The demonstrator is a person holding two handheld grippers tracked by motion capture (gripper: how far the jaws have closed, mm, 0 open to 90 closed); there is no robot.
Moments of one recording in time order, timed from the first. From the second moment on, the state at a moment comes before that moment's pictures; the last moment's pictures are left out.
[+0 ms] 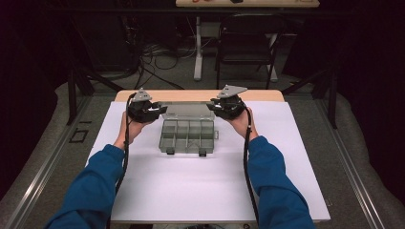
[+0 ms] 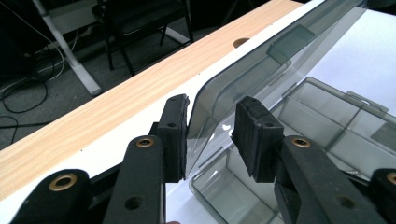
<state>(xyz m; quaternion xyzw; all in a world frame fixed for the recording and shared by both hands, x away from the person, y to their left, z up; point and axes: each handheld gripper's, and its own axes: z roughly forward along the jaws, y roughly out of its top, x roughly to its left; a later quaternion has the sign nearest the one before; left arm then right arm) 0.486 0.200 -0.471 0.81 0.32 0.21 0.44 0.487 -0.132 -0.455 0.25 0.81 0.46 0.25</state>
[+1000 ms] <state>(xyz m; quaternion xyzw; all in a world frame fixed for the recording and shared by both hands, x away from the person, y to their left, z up) 0.465 0.198 -0.478 0.82 0.30 0.22 0.44 0.464 -0.135 -0.470 0.23 0.83 0.46 0.23</state>
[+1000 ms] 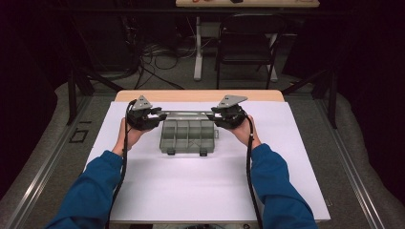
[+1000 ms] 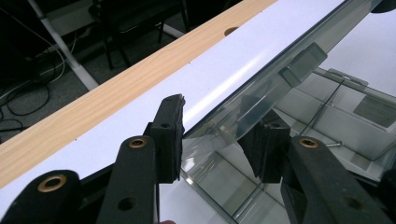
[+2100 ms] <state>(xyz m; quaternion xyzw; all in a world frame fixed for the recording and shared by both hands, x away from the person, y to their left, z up) 0.441 0.217 -0.427 0.78 0.31 0.23 0.49 0.455 -0.134 -0.474 0.23 0.83 0.45 0.24</state>
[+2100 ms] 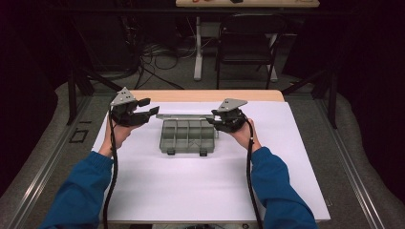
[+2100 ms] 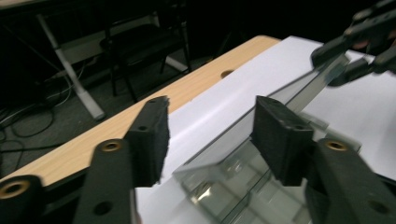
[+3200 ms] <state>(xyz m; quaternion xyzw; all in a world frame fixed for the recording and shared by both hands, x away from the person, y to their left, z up) 0.425 0.203 -0.469 0.82 0.31 0.19 0.44 0.409 -0.136 -0.464 0.19 0.85 0.44 0.20</state>
